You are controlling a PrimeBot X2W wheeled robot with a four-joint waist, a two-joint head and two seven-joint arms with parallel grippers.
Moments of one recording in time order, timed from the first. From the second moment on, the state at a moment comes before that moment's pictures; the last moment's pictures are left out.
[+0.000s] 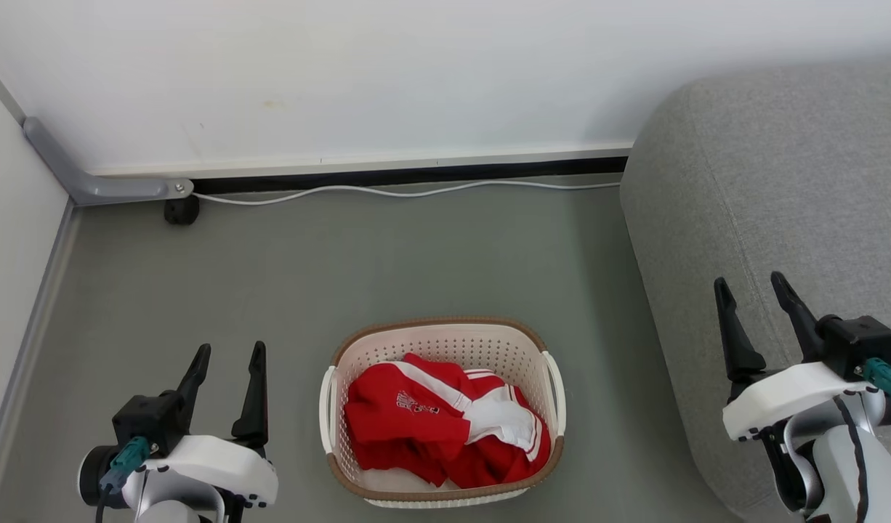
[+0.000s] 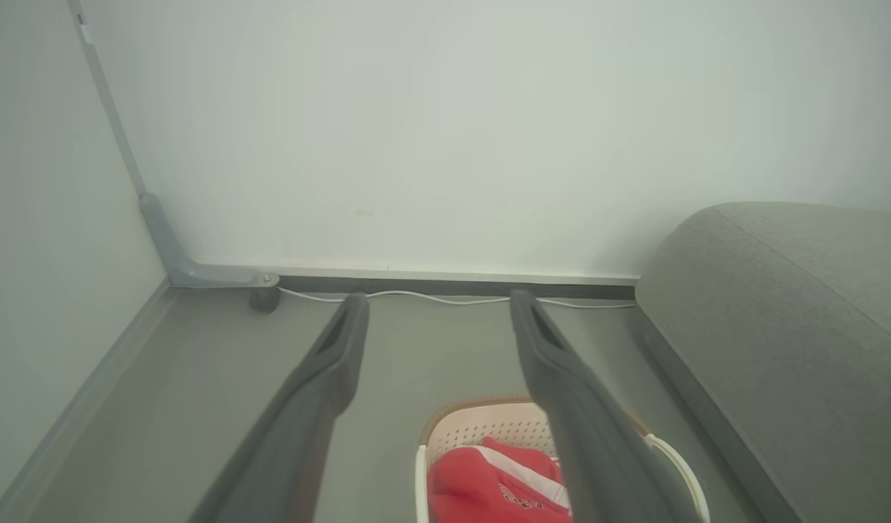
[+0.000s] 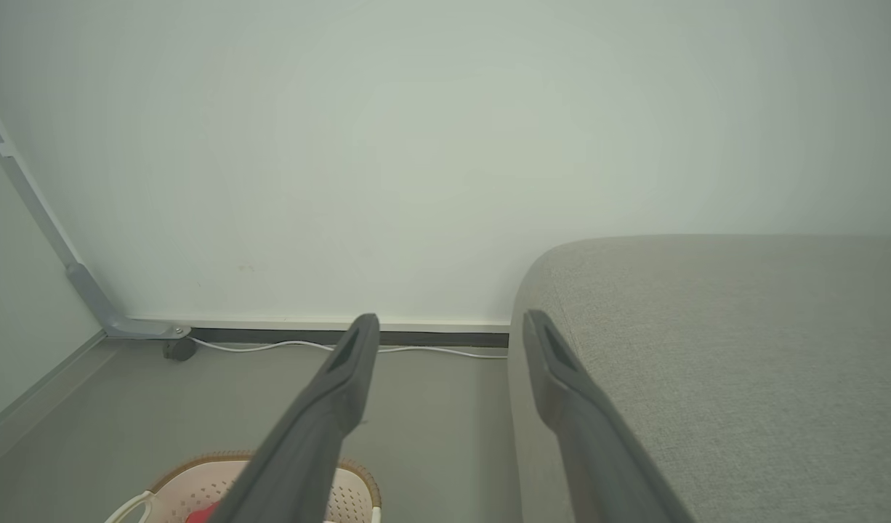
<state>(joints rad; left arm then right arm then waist) -0.15 0.04 0.04 0.45 -0.17 -0.12 -0.25 -0.30 -0.16 0.10 0.48 0.24 0.12 -0.25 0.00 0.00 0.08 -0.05</state>
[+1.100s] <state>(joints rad) -0.53 0.04 -0.19 0.53 -0.27 -0.10 -0.25 -0.61 -0.16 0.09 0.23 0.23 0.12 -0.25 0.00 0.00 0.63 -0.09</state>
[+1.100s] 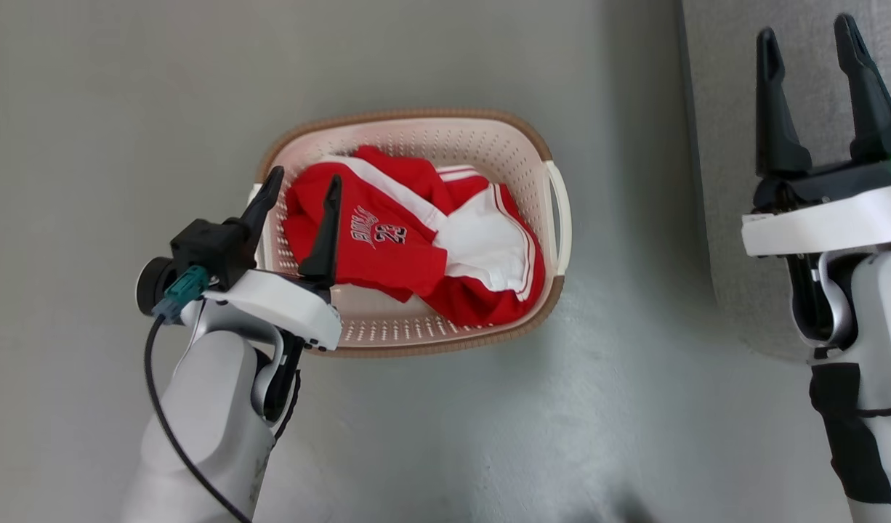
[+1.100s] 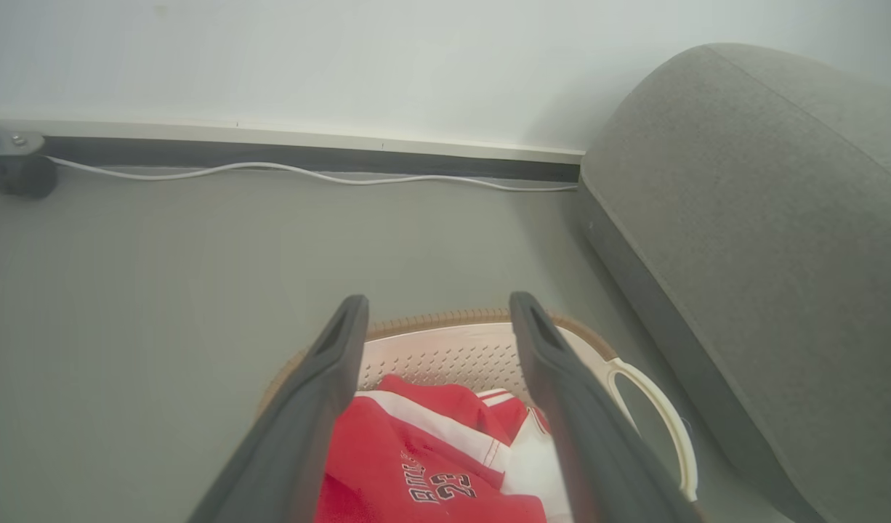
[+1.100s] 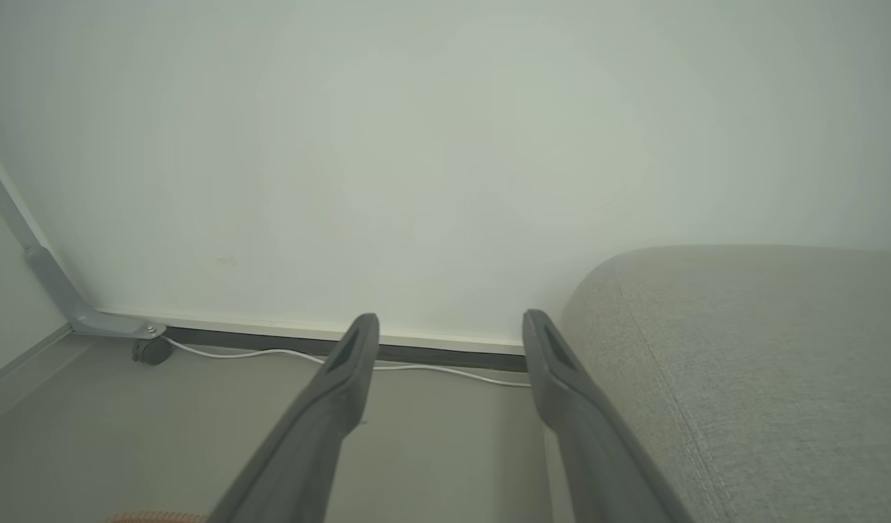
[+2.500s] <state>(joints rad) -1.07 0.17 -1.24 0.97 -0.89 -0.13 0.13 -0.75 -0.06 0.26 0.10 0.26 0.12 -0.26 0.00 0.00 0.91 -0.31</state>
